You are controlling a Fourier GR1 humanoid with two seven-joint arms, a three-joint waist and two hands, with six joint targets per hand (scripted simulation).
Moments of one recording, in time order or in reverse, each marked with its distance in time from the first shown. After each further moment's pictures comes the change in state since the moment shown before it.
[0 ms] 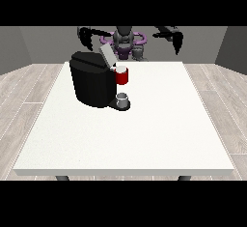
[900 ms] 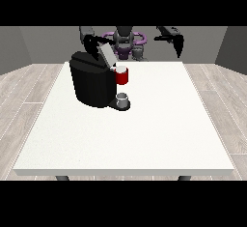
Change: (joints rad) left arm 0.088 0.047 -0.040 -0.125 0.041 0.051 -0.018; right arm -0.171 0.017 0.007 0.171 0.066 0.004 -0.056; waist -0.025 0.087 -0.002
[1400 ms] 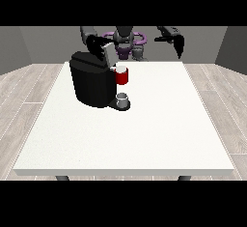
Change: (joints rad) left arm -0.026 0.013 -0.021 -0.012 -0.001 0.029 0.009; right arm -0.096 -0.007 -0.011 0.059 0.013 0.012 -0.024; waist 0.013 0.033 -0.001
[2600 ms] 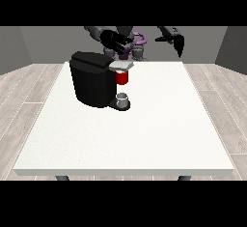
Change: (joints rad) left arm 0.004 0.013 -0.022 0.028 0.023 0.010 -0.071; right arm -0.140 0.076 0.076 0.069 0.123 -0.031 0.008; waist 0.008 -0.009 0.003
